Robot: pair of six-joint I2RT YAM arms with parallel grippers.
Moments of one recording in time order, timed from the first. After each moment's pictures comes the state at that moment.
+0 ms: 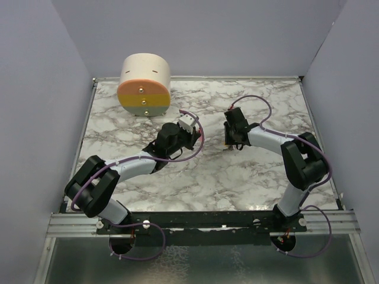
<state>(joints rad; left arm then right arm) -0.69 1.49 0.71 0.53 0.10 -0.14 0.48 1.76 1.04 -0.23 0.21 0.36</state>
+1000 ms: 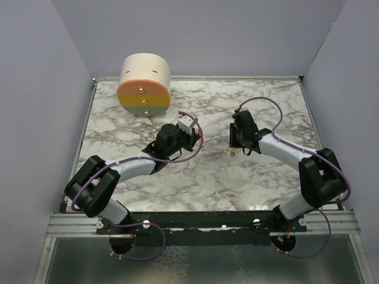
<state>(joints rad) -0.69 1.49 0.69 0.55 0.12 -0.16 0.48 1.54 0.92 -0.26 0.19 0.37</state>
